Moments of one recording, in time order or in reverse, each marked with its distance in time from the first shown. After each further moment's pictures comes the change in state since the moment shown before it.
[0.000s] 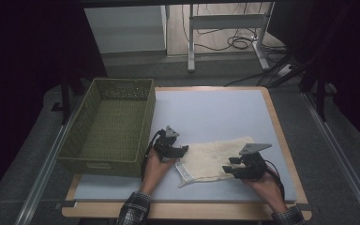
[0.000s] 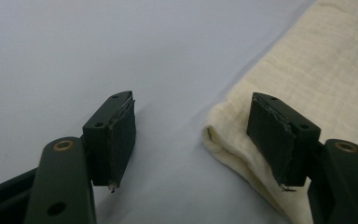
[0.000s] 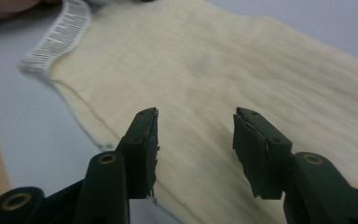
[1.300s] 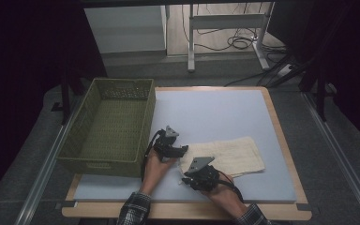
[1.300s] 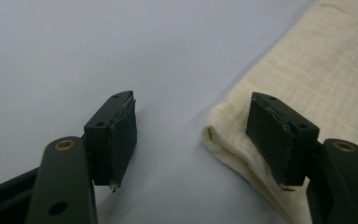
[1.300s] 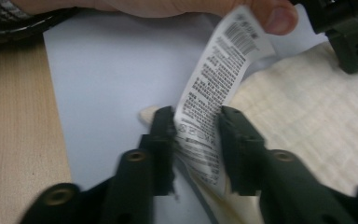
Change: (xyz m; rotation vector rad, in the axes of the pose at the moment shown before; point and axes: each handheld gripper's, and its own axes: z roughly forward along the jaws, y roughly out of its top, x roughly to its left) left arm 0.000 0.000 0.000 0.000 0.000 -0.003; right arm 0.105 0.041 0.084 0.067 0.075 -0.277
